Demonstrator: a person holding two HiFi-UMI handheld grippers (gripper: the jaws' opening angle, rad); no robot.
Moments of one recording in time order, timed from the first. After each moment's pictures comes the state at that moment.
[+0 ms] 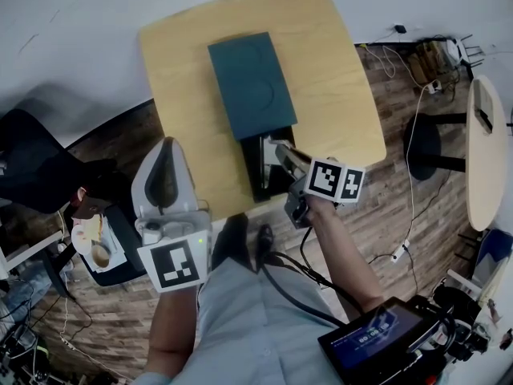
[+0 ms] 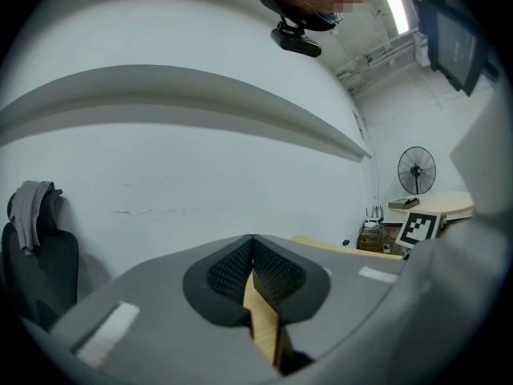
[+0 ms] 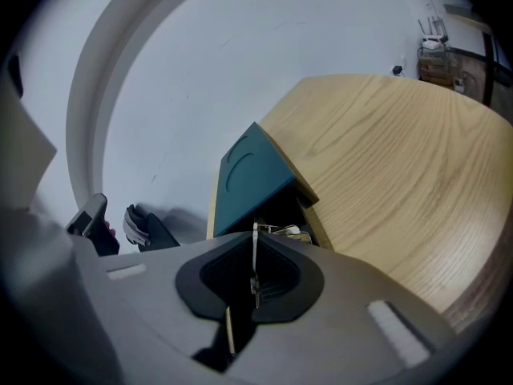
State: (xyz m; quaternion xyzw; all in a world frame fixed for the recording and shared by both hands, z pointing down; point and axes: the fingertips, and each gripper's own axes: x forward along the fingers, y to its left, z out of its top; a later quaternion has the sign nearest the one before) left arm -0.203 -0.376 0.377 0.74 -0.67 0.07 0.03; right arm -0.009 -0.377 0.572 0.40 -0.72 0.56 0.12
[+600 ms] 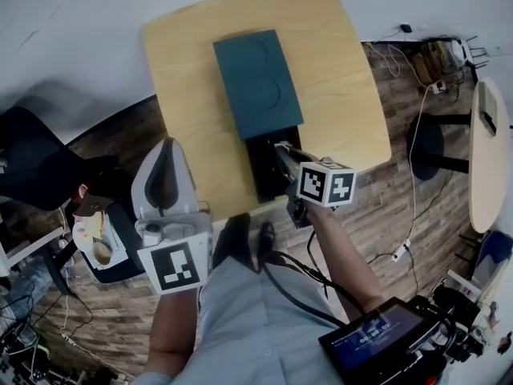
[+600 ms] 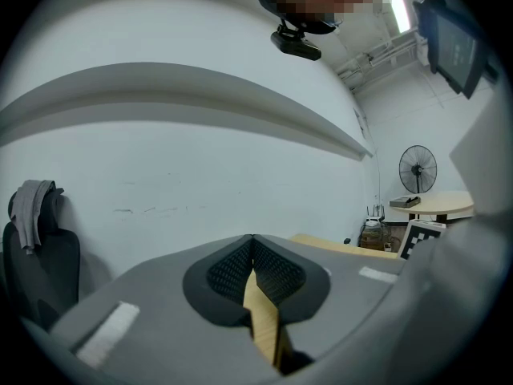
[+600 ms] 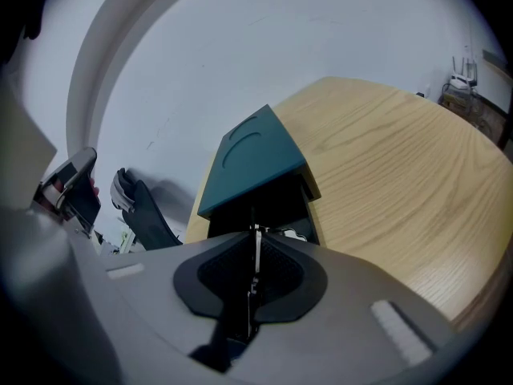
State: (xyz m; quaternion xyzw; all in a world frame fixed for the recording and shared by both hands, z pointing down) left arm -0.210 -0.377 0.381 0.74 -0.67 0.08 0.03; right arm -0.018 -0.370 0.597 0.40 -0.74 0.49 0.22
